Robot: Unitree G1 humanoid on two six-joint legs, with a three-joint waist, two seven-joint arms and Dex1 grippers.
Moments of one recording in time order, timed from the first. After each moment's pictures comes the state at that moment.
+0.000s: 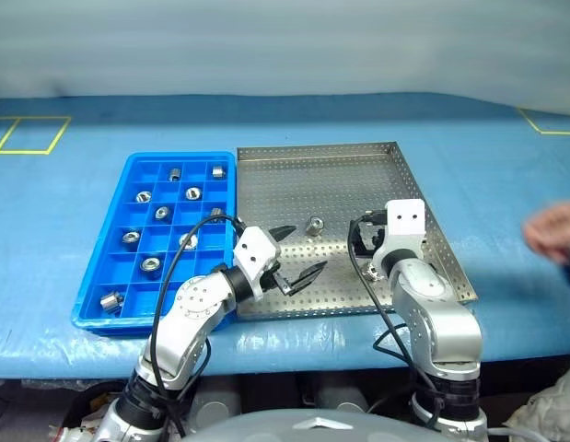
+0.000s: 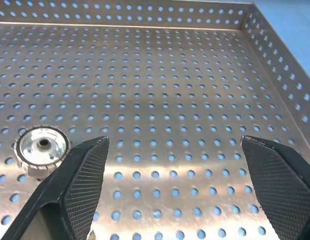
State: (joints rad) left arm -0.05 0.24 -0.32 -0.40 -0.21 0.36 -0.53; right arm -0.15 -0.08 -0.03 -0.49 0.02 0.92 0.01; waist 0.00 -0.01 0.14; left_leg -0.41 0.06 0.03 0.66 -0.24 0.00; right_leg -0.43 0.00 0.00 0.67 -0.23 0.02
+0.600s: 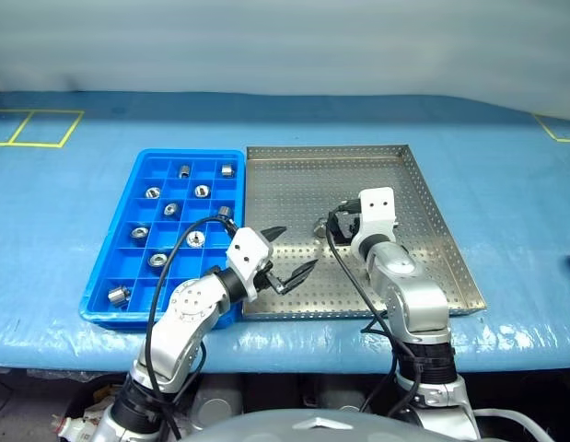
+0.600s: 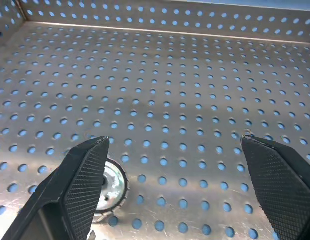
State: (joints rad) left arm -0.03 0.26 -0.31 -0.40 -0.21 0.36 -0.53; right arm -0.25 -0.05 0.01 -0.28 0.03 0.79 0.03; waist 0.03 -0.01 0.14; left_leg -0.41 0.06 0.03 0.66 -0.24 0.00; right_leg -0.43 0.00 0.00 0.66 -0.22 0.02
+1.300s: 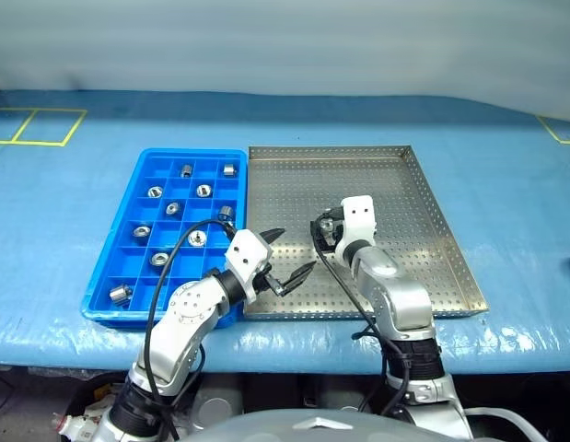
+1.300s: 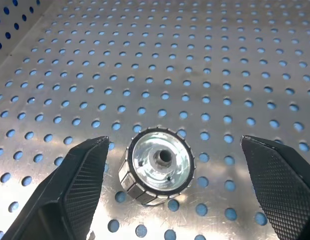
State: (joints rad) left arm -0.02 0.26 -0.31 -0.41 -0.21 0.36 -0.52; right arm -0.24 -0.02 0.03 -0.16 0.08 0.77 0.08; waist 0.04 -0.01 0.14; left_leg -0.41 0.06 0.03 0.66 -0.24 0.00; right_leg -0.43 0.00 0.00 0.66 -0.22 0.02
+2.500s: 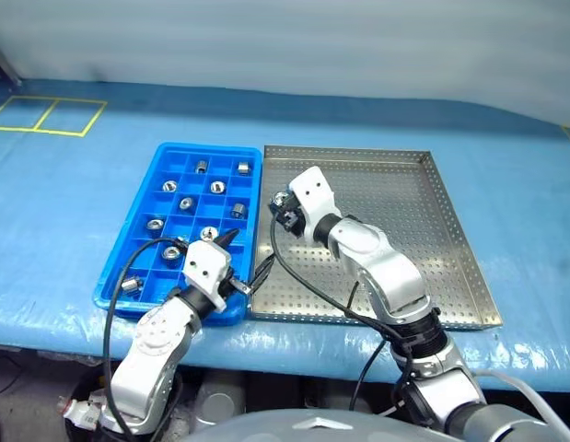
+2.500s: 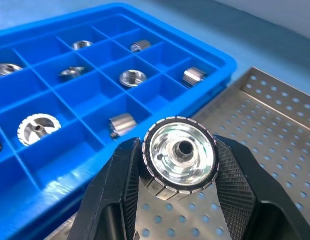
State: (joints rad) left arm 0.24 0.29 -0.16 -0.56 -0.19 0.26 -0.38; right arm -0.46 -0.13 0.31 -0.30 0.10 0.84 0.31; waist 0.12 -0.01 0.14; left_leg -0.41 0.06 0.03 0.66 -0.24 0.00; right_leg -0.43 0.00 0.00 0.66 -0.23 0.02
